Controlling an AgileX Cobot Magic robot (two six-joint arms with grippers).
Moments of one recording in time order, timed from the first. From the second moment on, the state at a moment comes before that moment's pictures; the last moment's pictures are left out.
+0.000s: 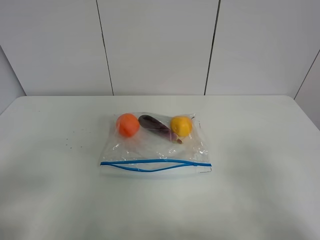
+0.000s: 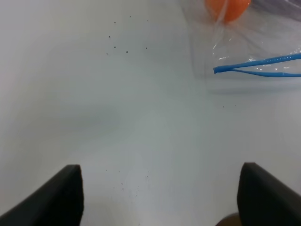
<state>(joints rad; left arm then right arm) 0.01 0.00 -0.50 -0.07 1.05 0.13 -0.02 0.01 -0.50 0.16 1.03 -0.16</state>
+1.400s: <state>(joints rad) 0.01 0.00 -0.50 -0.07 1.05 0.13 -0.02 1.27 -0.87 0.40 0.93 -0.18</state>
